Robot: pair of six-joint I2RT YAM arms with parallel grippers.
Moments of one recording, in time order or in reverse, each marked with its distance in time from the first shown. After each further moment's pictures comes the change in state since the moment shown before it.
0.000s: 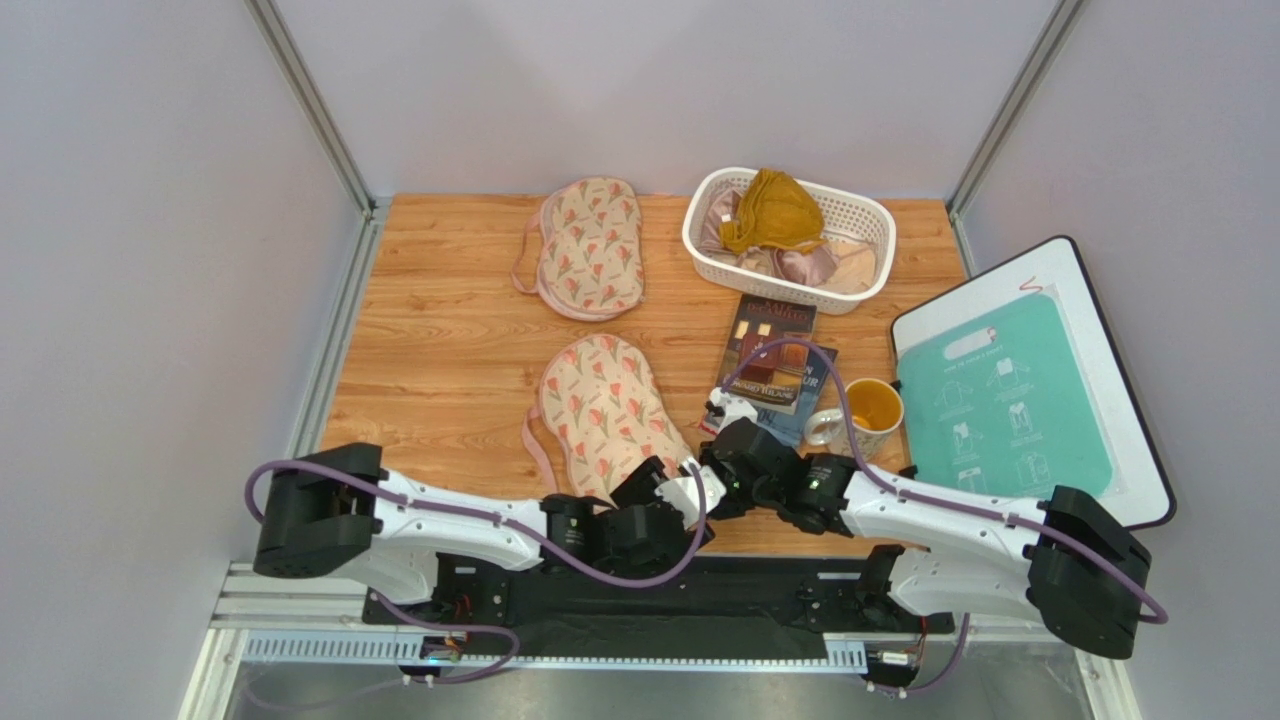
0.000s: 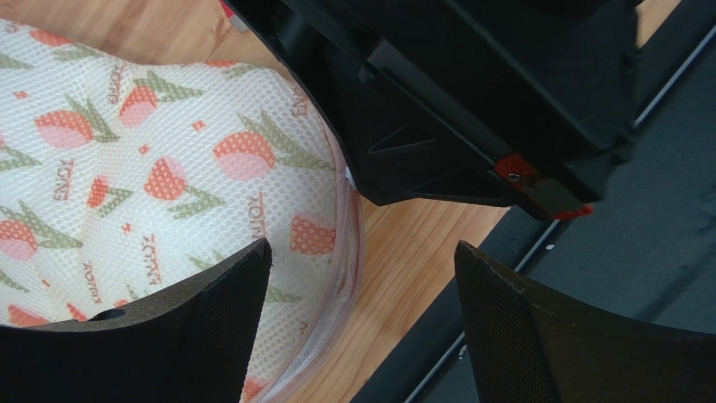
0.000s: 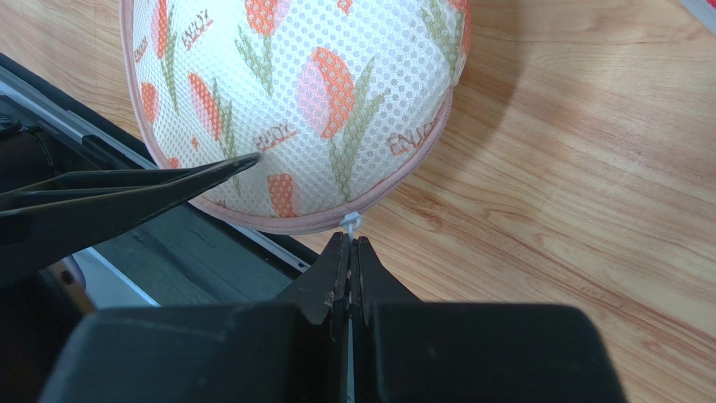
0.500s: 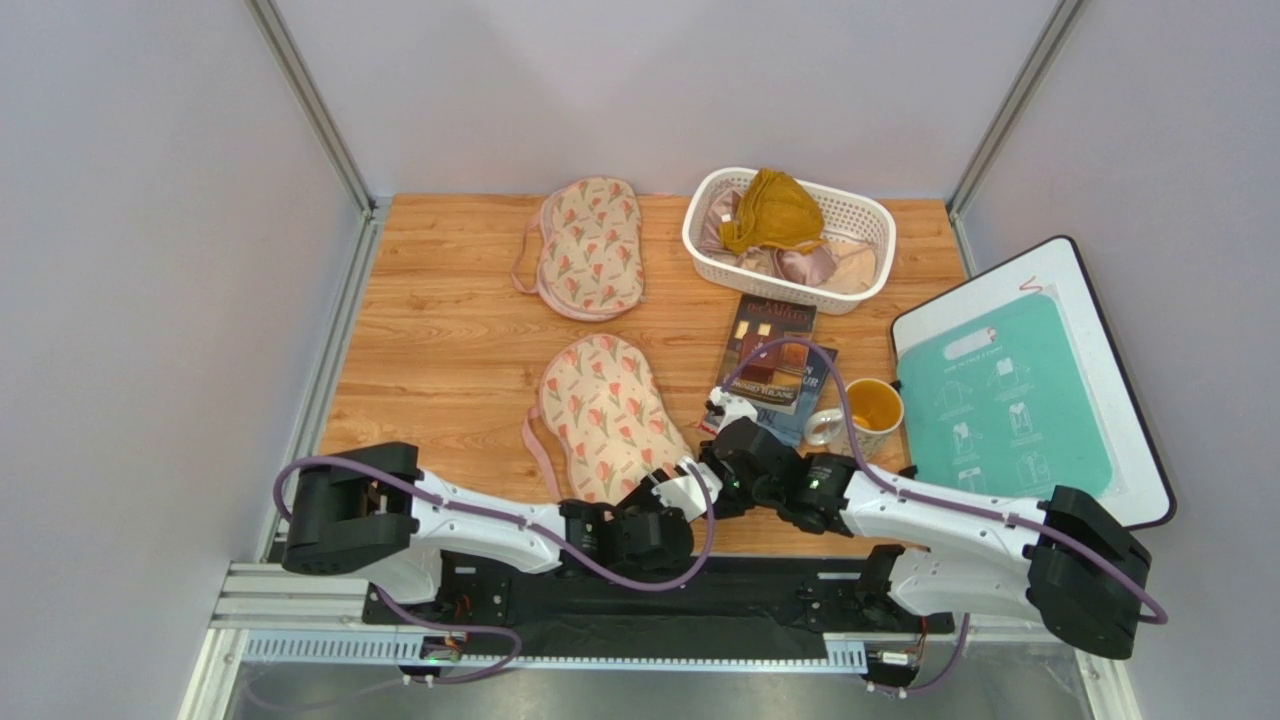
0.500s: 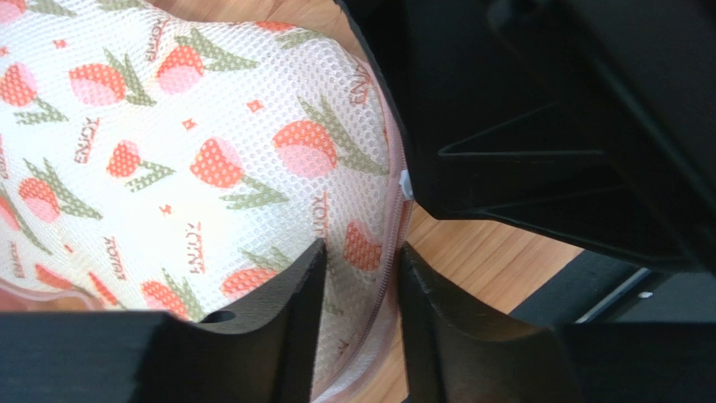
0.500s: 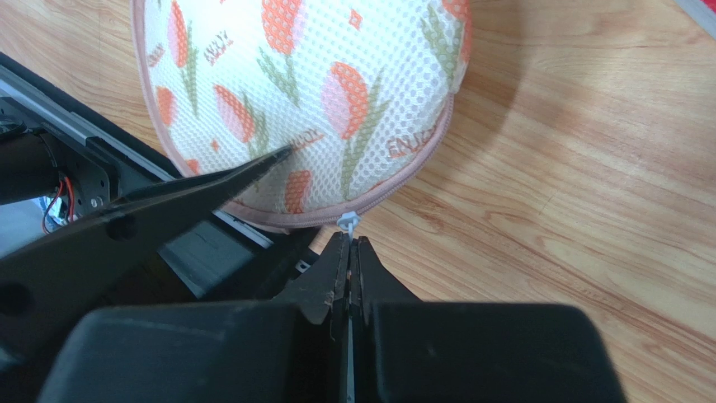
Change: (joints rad) left arm -0.001 0.128 -0.001 0.028 -0.150 -0.054; right arm 0.000 0.000 0.000 0.006 -0.004 0.000
